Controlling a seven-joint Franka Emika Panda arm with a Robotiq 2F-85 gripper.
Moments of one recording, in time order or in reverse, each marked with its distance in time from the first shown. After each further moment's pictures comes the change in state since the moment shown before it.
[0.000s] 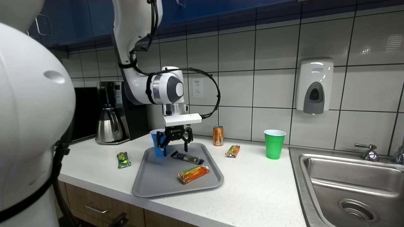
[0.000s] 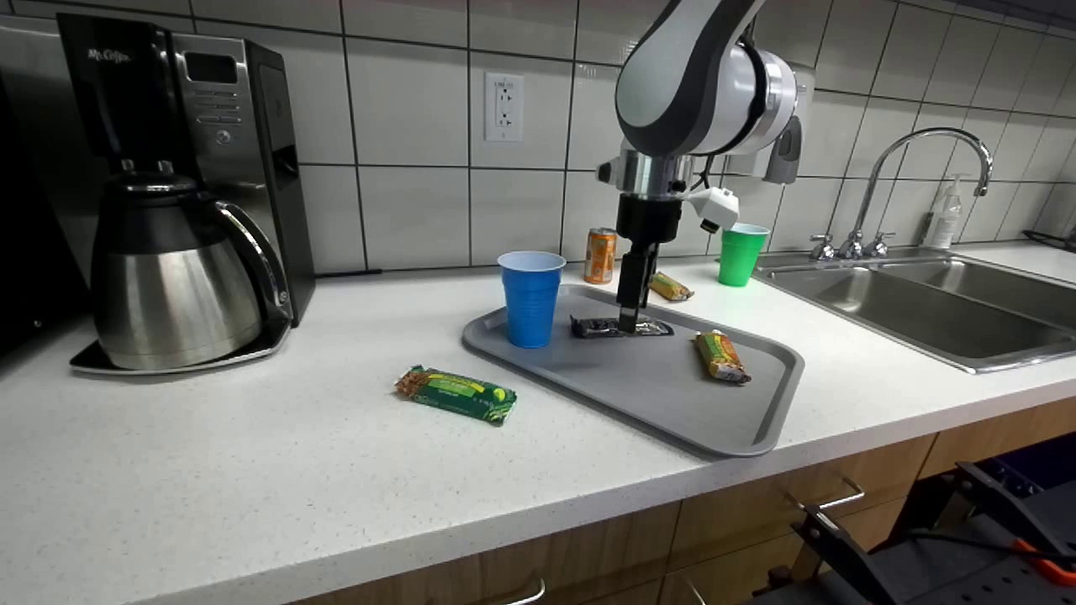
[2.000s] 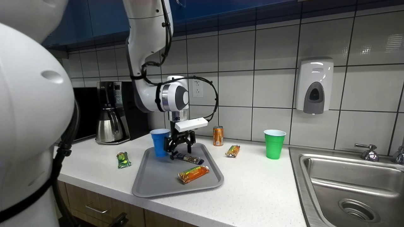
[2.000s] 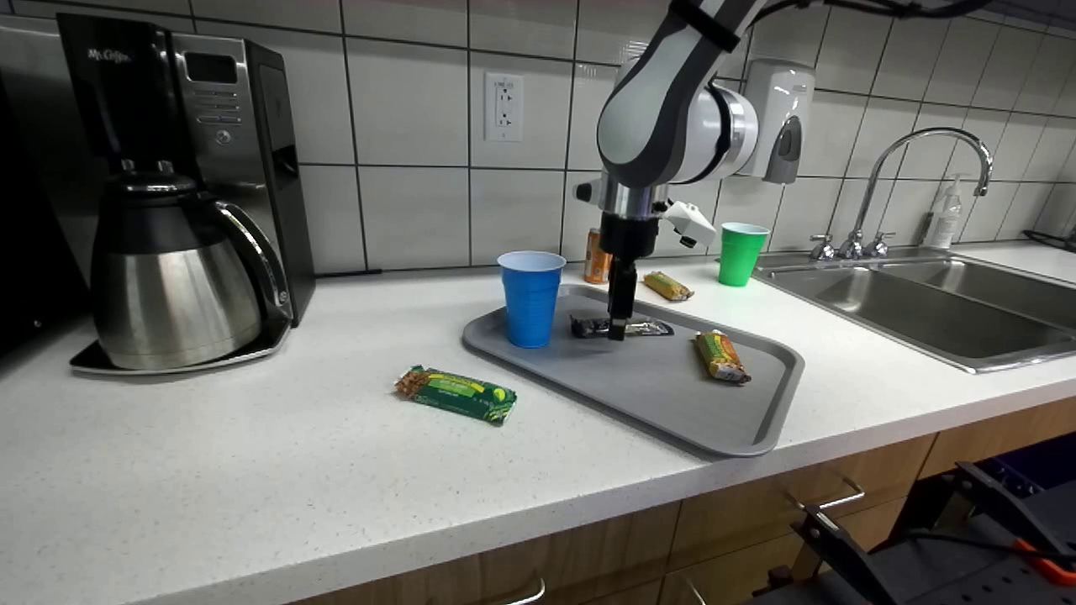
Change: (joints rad) arm -0.013 0.155 -0.001 0.142 -0.071 0.030 -0.193
